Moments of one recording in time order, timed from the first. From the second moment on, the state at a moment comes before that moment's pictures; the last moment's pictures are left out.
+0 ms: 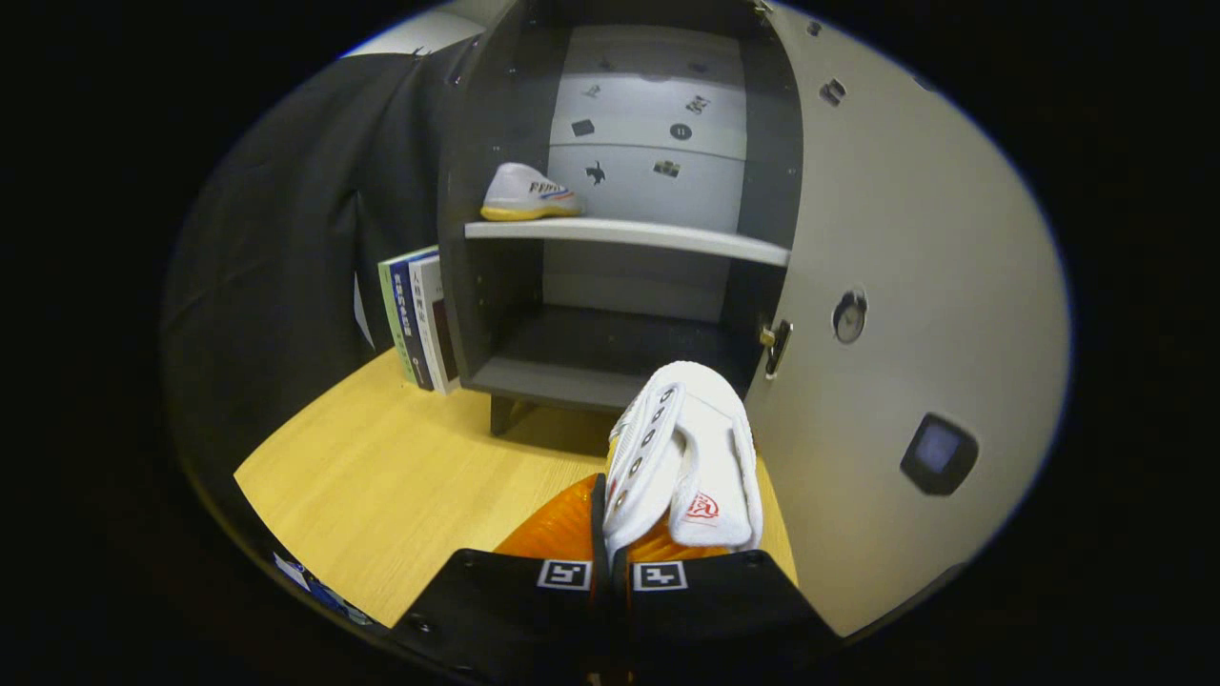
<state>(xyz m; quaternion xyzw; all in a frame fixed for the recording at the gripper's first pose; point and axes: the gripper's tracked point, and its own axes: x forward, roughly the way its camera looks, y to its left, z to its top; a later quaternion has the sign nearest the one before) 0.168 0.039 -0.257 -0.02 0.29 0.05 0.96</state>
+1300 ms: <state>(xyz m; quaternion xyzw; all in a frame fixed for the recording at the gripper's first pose) 0.438 0.008 -0.055 -0.03 0.16 -0.01 0.99</state>
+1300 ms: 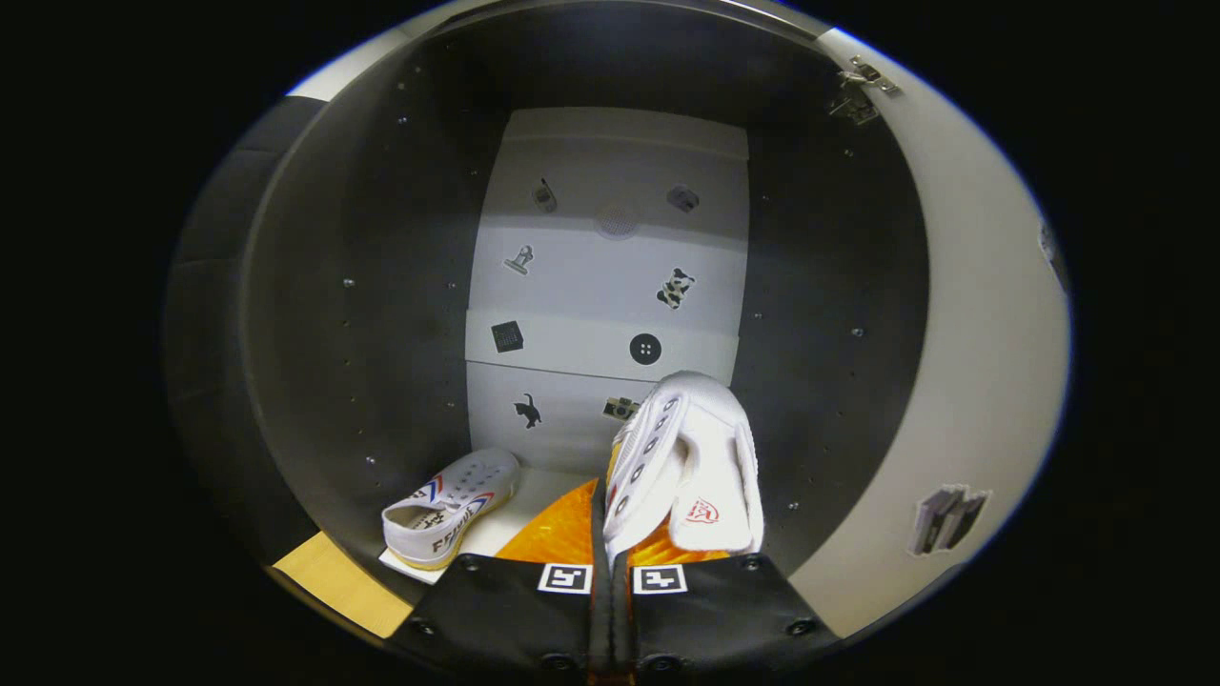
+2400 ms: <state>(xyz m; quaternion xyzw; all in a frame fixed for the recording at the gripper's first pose) 0.522 0.039 -0.187 0.02 0.32 0.03 0.95</state>
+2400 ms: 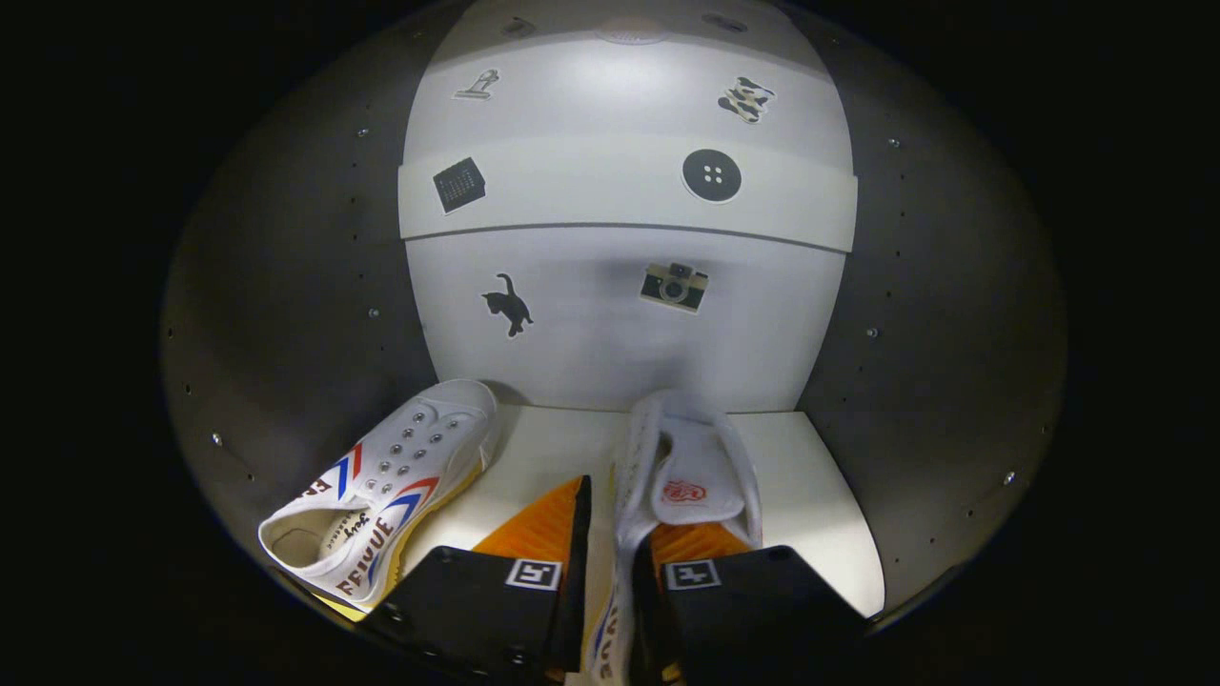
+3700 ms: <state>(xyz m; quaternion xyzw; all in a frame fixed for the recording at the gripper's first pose) 0.319 0.071 -0.018 0.06 0.05 0.05 1.00</state>
